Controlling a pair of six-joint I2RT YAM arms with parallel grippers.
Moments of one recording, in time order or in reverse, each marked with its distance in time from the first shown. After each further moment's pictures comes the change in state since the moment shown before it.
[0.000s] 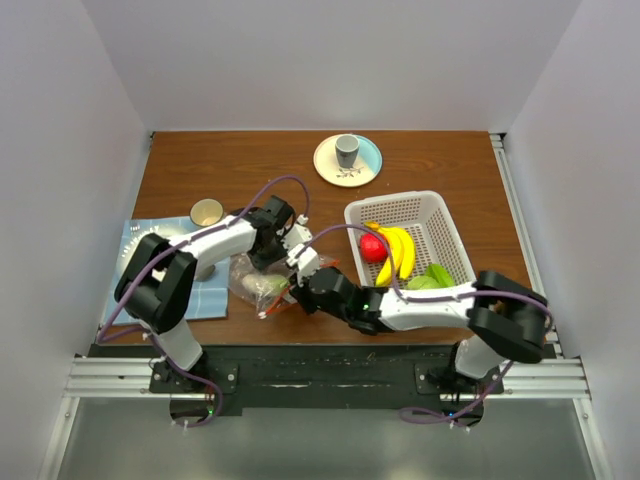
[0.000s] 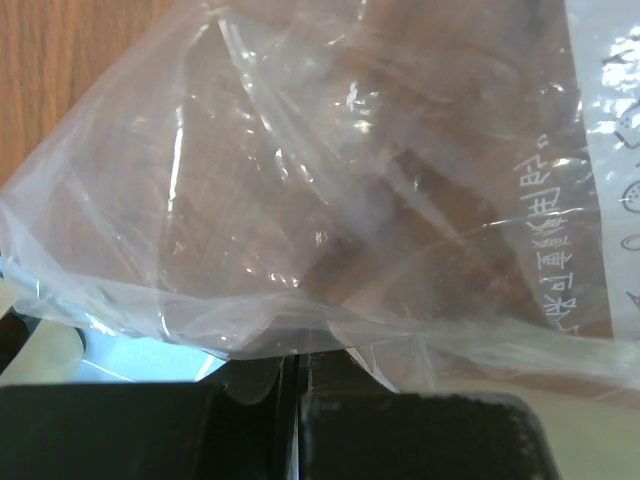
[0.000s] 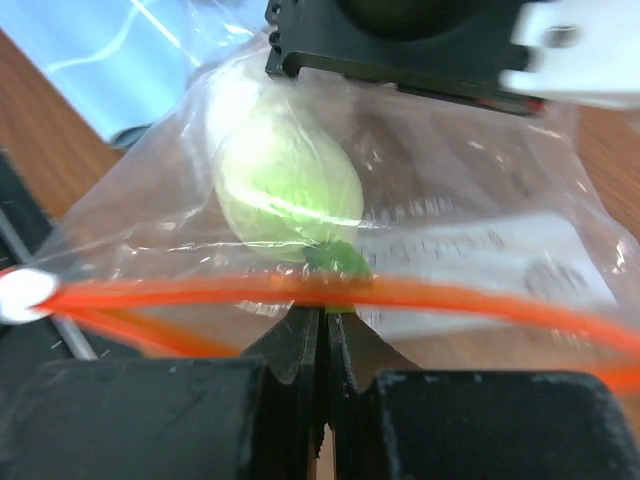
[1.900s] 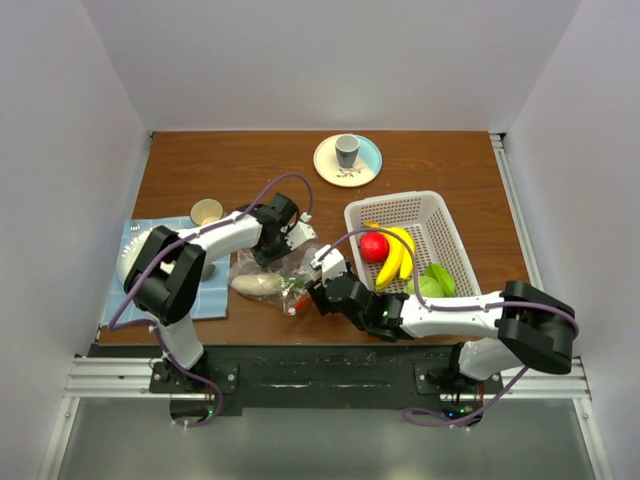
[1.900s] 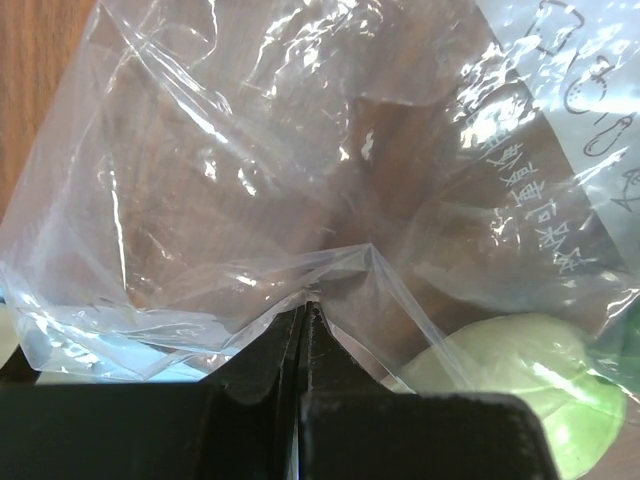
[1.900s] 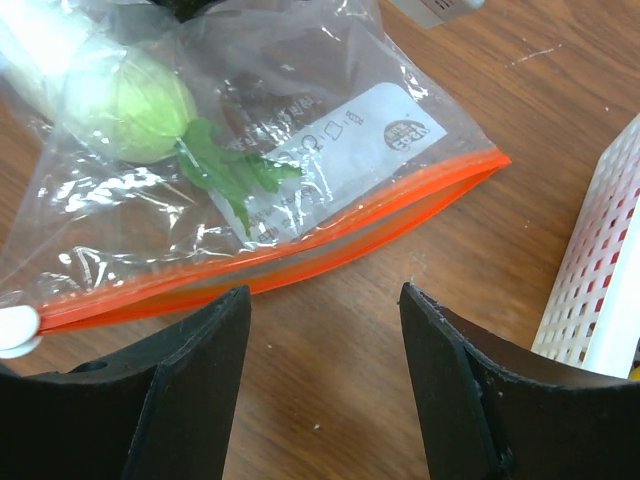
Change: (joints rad) left arm 0.000 0.066 0.047 0.008 0.000 -0.002; right arm 0.002 -0.180 -0.134 -0.140 0.279 -0.014
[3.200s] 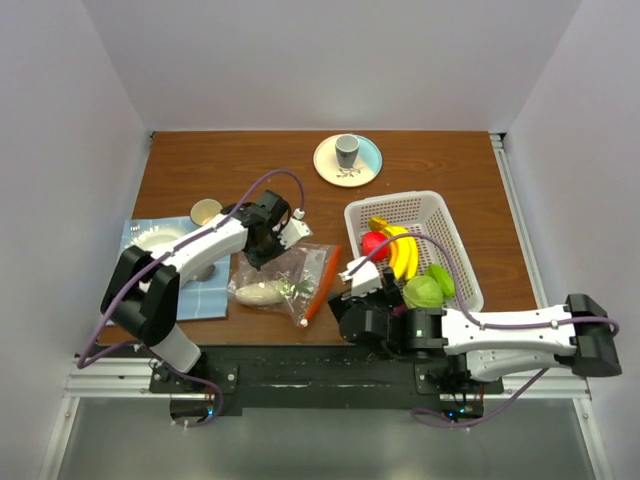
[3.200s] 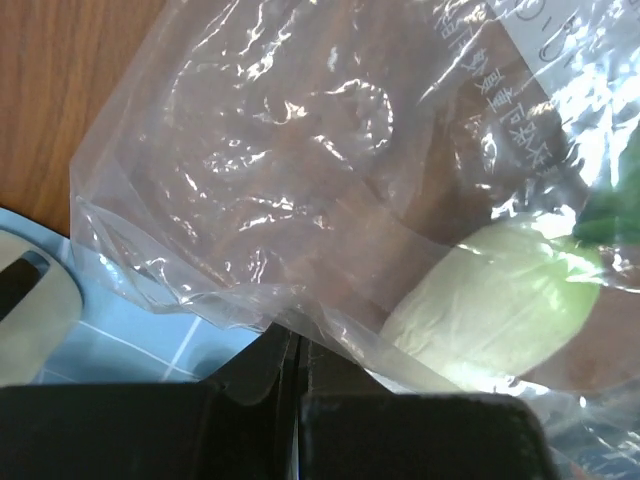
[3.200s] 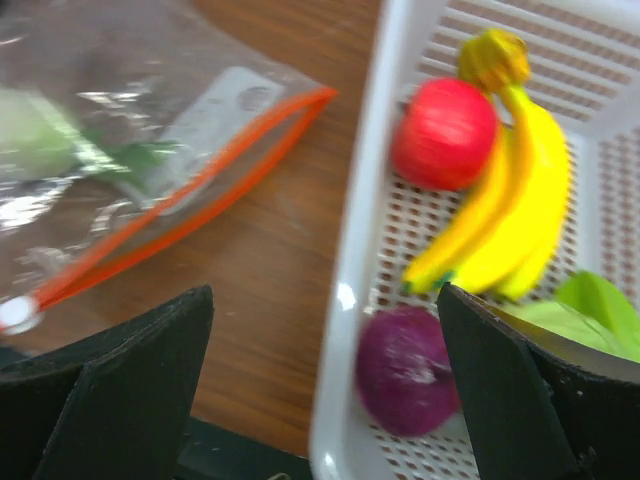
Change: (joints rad) left arm 0.000 -0.167 -0.014 -0.123 0.048 -0.048; right arm 0.263 -0.285 0.100 -0.661 0.478 0.325
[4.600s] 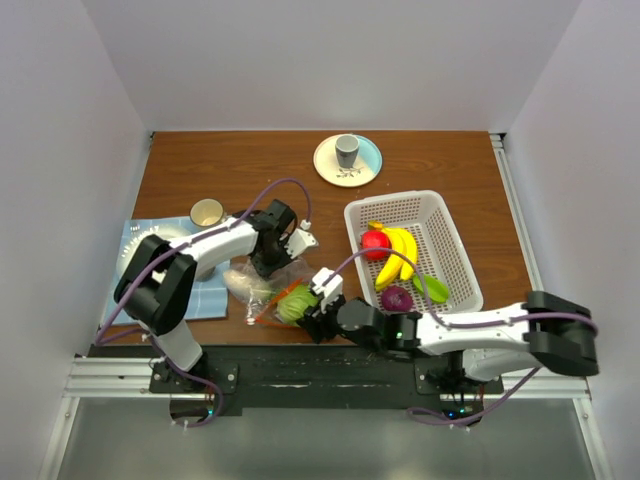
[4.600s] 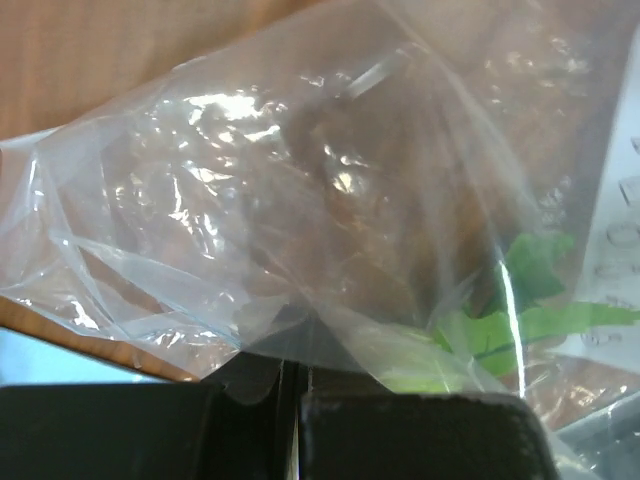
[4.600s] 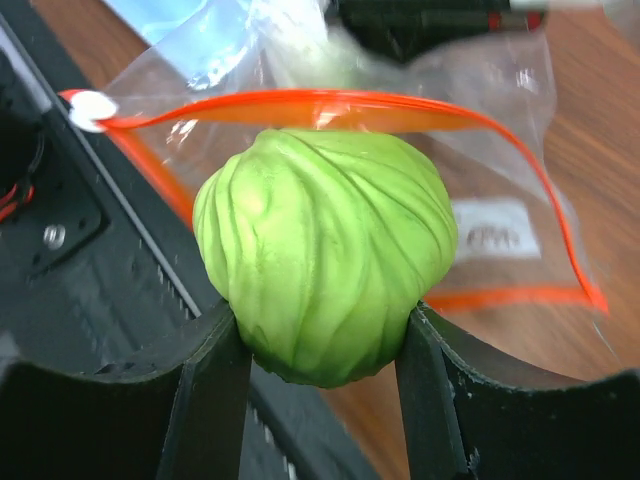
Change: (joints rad) left arm -0.020 0.090 -0.045 0.072 0.083 -0.013; right arm -0.092 0.143 -0.189 0.770 -0.612 -0.238
